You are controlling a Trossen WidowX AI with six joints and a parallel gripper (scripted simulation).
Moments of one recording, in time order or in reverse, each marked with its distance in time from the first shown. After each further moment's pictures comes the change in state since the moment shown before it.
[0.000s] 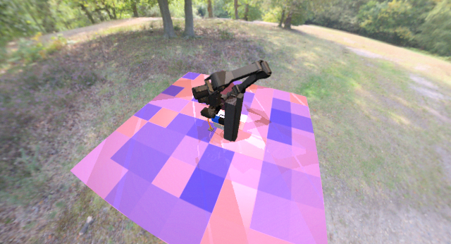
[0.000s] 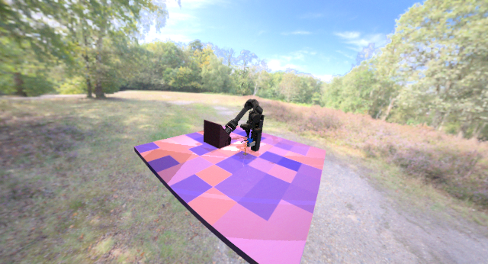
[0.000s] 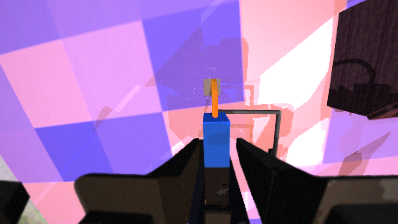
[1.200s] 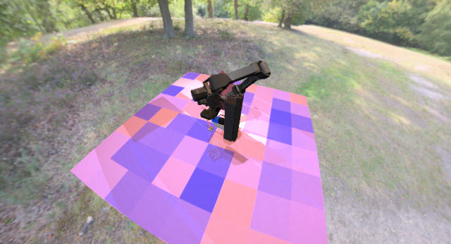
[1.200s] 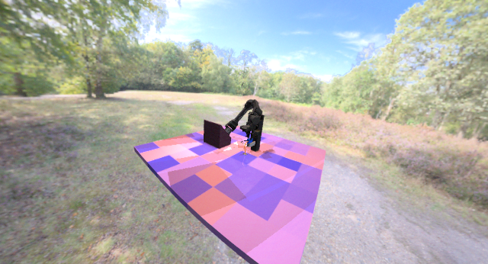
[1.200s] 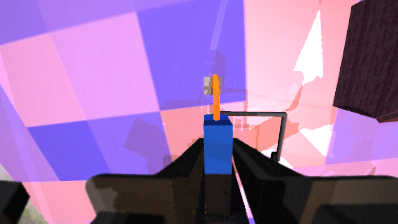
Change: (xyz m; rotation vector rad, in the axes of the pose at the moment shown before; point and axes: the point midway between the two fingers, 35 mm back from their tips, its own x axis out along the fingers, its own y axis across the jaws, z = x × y) arm 0.012 0.001 0.002 -0.007 0.037 -0.004
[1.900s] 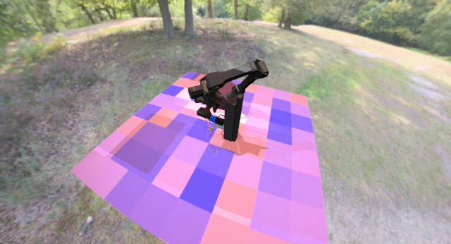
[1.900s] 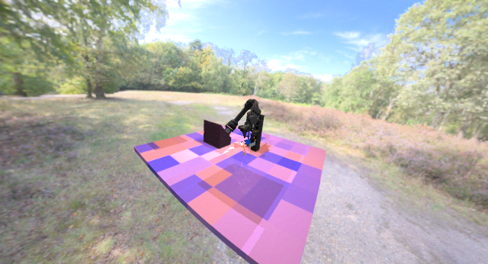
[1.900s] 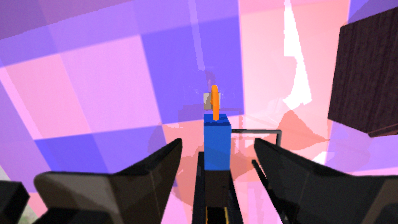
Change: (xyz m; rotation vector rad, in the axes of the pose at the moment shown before) arm -0.004 -0.001 0.022 0.013 -0.035 0.003
